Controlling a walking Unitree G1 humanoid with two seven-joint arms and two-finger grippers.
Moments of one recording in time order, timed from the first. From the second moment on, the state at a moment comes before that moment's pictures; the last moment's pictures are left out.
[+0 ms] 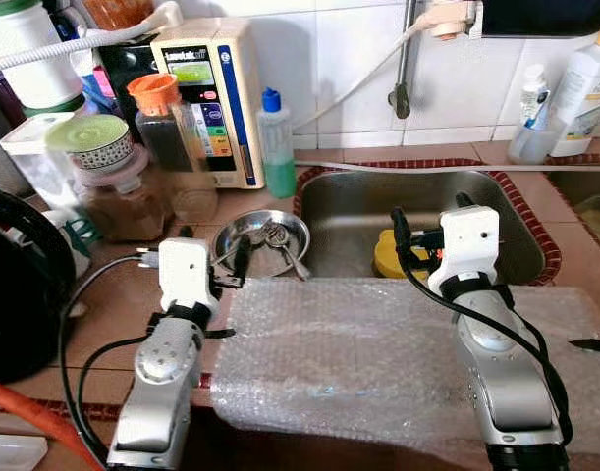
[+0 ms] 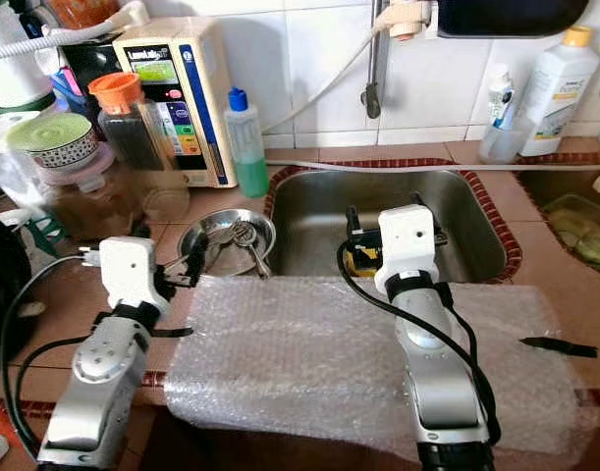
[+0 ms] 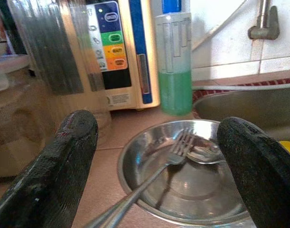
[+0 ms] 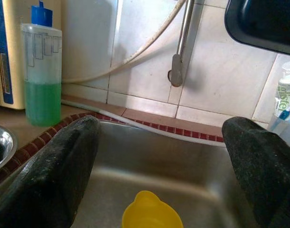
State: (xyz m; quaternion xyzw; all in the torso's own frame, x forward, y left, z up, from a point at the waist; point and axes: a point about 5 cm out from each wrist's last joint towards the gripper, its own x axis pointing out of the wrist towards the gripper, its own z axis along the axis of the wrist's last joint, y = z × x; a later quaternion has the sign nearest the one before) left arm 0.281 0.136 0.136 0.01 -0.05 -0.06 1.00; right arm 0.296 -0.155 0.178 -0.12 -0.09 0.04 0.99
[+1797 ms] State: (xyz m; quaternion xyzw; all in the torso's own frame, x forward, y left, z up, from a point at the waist) left arm 0.296 0.157 0.129 -0.11 -0.02 0.06 0.99; right arm 0.307 -0.132 0.179 -0.11 -0.09 0.11 0.98
